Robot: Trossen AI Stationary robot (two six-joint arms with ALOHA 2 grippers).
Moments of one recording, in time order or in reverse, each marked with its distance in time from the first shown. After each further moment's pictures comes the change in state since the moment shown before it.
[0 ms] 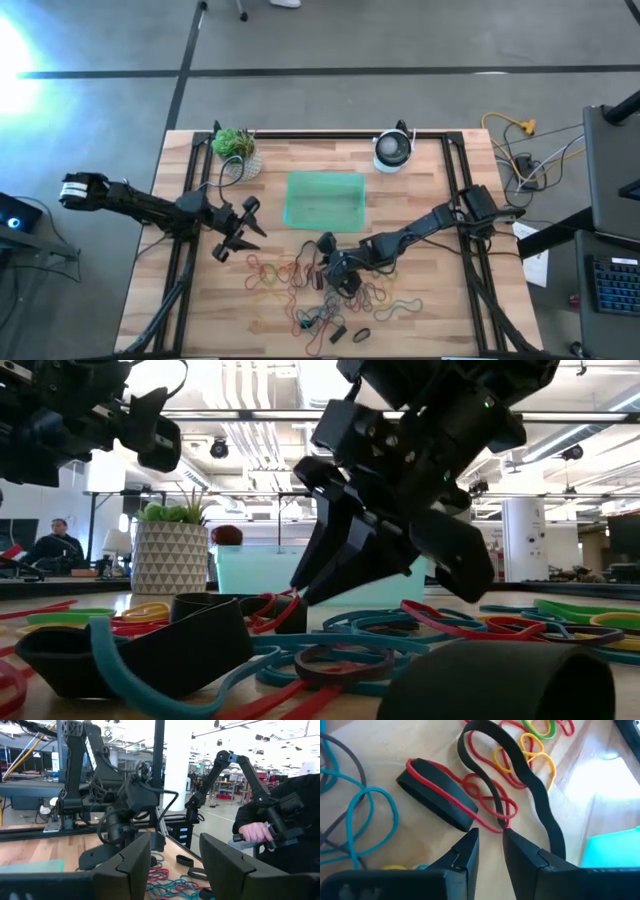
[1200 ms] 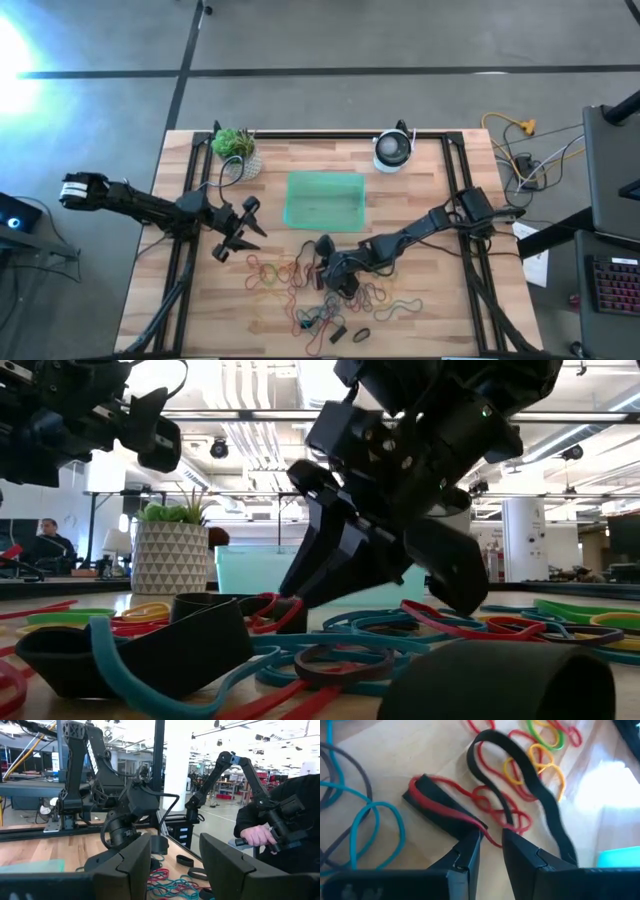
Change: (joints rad) left arm 0.000 0.001 0.000 0.001 0.000 0.000; right arm 0.004 0.037 0.000 0.070 -0.028 -0.015
